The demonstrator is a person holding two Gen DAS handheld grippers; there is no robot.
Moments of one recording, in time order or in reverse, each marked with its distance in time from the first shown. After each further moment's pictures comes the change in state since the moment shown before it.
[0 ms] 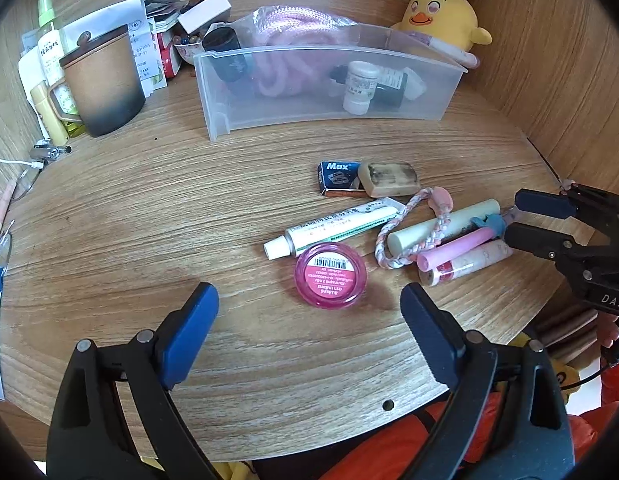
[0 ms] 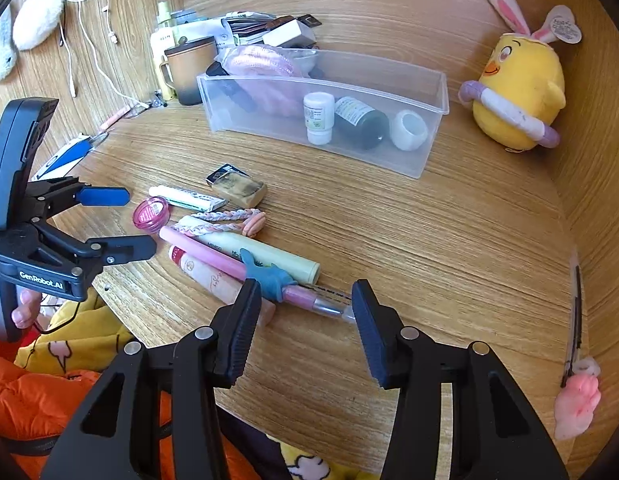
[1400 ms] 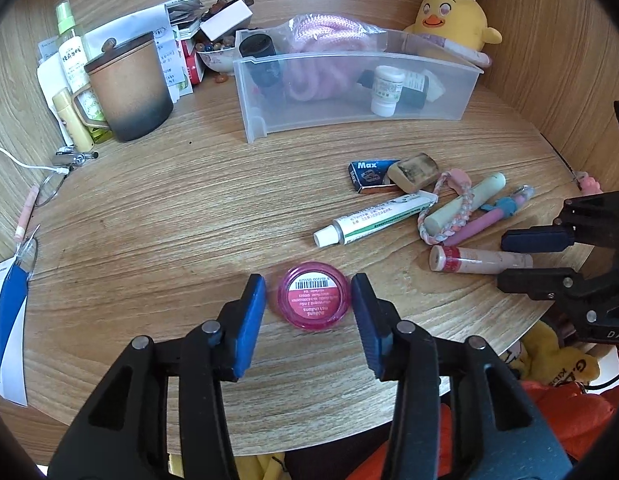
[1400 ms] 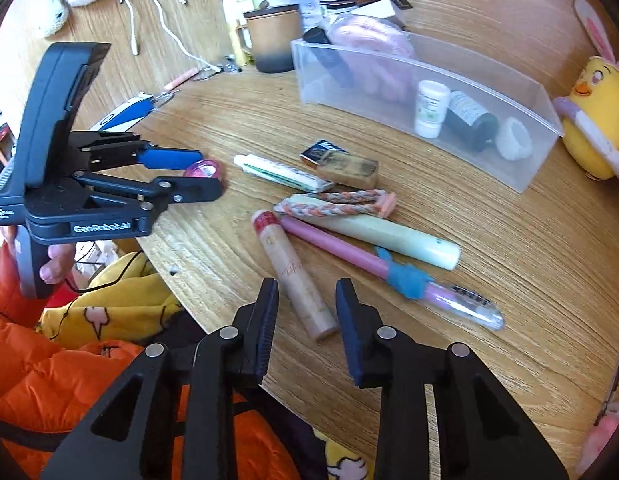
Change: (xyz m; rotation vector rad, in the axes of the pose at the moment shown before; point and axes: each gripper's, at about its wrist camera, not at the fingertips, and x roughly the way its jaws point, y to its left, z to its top) left arm -0.011 0.020 -0.008 0.028 -0.018 0.060; right arm 0.020 0.043 0.001 -0.160 0.085 0.209
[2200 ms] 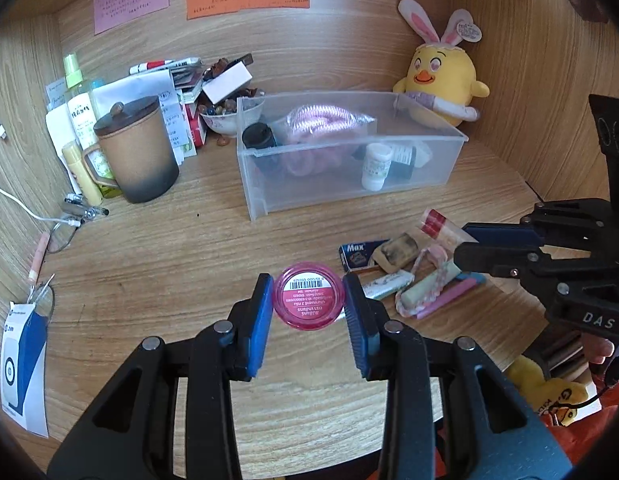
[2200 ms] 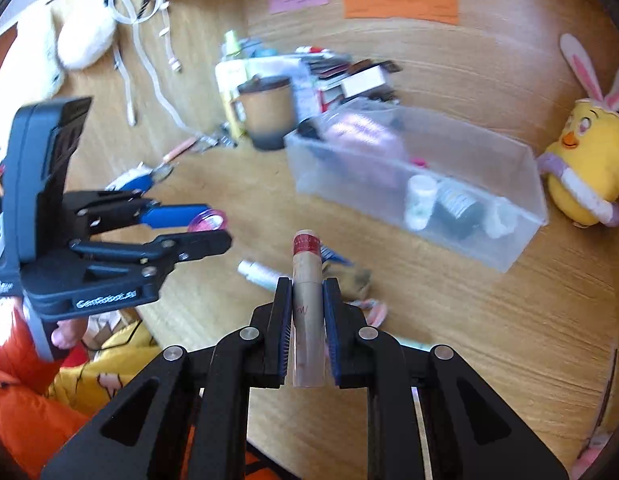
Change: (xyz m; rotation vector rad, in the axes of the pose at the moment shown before) left arm -0.037 0.001 0.040 0.000 -0.158 -0.016; right arm -0.027 -0.003 0.054 0.074 -0.199 -0.030
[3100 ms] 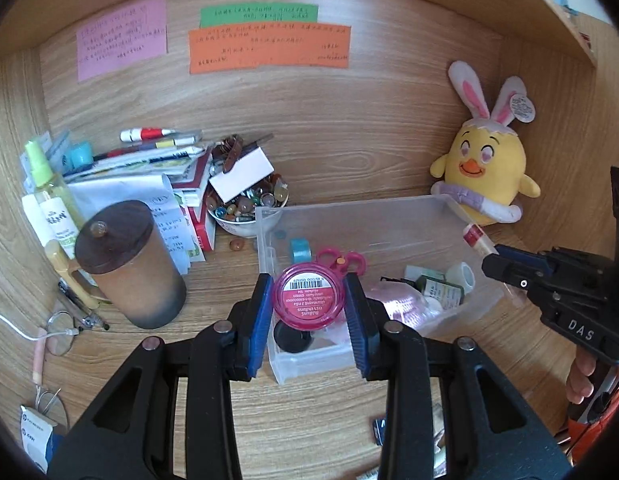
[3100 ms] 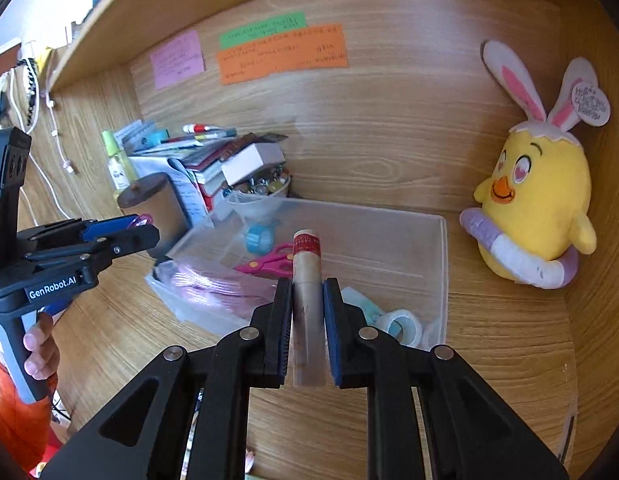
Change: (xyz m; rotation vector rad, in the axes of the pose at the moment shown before) left arm 0.055 0.040 0.125 -0.060 -0.075 0.008; right arm 0.019 -0.092 0.082 0.166 -0.128 -0.181
